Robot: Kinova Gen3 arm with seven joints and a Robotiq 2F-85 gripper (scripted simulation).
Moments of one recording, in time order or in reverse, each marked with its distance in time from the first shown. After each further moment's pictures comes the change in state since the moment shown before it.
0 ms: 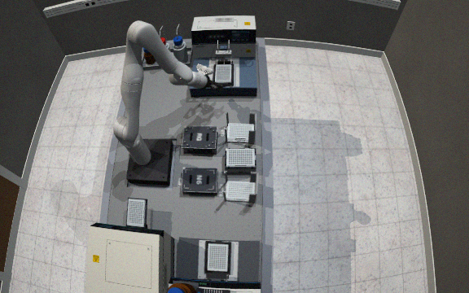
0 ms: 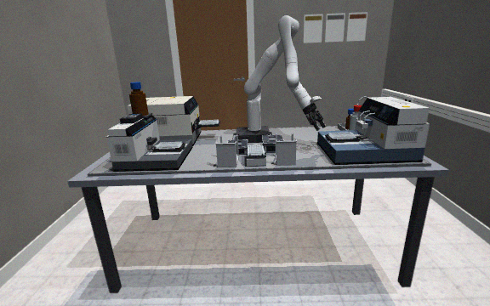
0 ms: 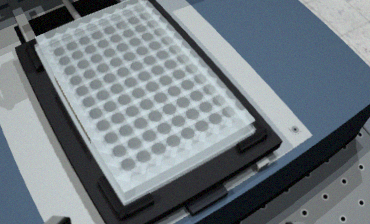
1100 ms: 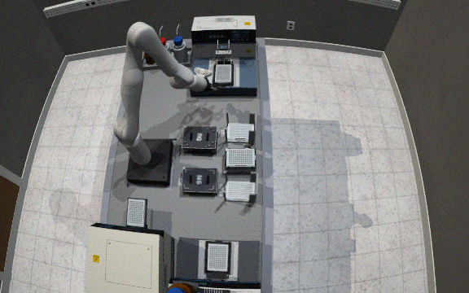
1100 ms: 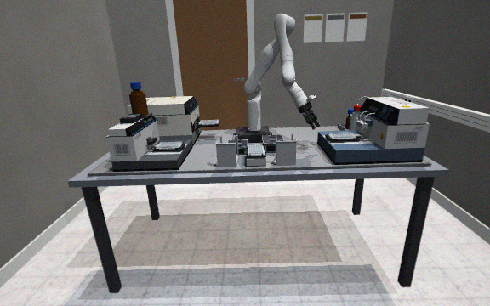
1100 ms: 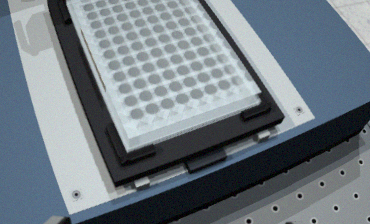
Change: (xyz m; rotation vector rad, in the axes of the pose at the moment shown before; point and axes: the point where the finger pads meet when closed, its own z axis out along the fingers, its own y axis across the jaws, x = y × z) arm -0.018 0.008 -0.018 0.050 -0.033 -0.135
